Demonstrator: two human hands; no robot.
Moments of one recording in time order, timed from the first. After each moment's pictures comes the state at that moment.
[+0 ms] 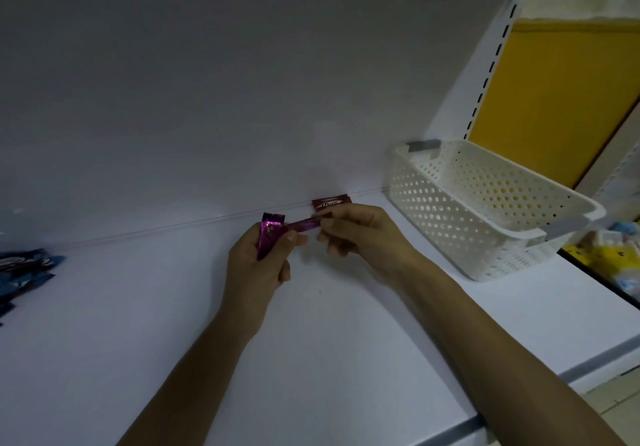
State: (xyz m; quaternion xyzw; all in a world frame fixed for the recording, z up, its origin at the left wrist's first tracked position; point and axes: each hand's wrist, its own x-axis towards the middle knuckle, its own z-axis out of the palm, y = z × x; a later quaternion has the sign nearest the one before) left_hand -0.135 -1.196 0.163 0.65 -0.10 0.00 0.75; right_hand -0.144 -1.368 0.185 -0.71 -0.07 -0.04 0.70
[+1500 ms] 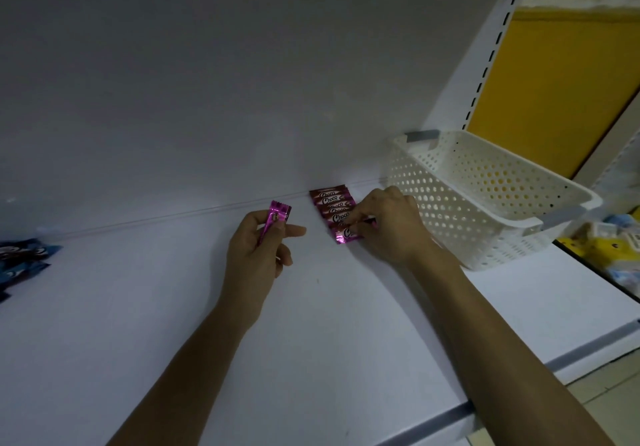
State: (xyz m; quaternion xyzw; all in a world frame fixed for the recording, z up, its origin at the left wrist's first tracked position) left_hand -0.135 -1.196 0.161 0.64 -0.10 -0.01 0.76; right_hand -0.134 -1.400 0.176 -0.97 0.00 -0.17 0.17
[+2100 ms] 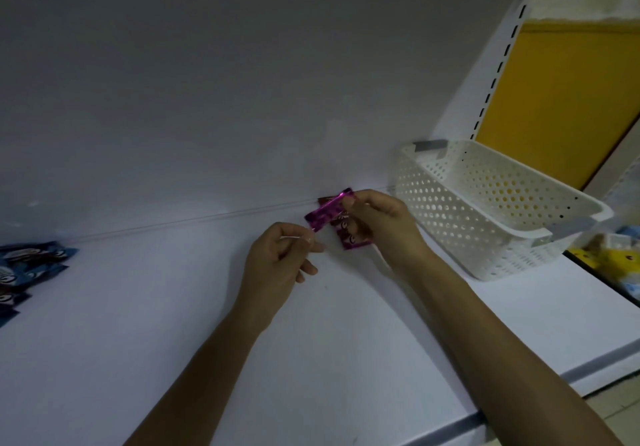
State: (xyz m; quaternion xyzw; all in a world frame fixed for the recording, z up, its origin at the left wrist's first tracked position) left_hand -0.137 -1.199 0.160 0.69 -0.13 -0.03 0.71; right_hand -0.145 -1.368 0.193 -0.69 -0.01 -0.13 0.72
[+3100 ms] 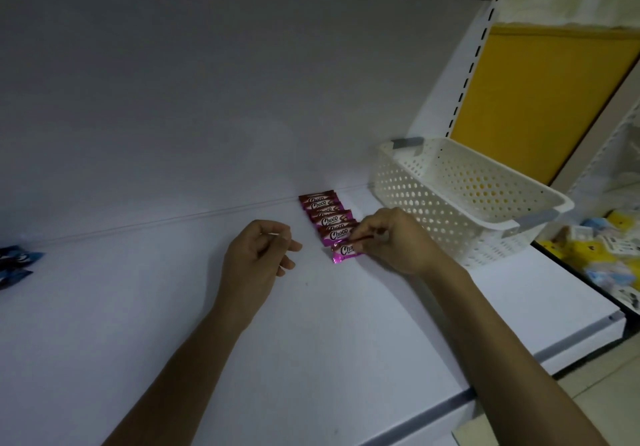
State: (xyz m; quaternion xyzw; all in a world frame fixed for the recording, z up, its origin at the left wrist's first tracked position) left_hand -0.134 -1.200 0.155 0.70 -0.14 0.00 0.70; right_hand -0.154 -1.427 0.170 -0.94 -0.03 -0.12 0.31
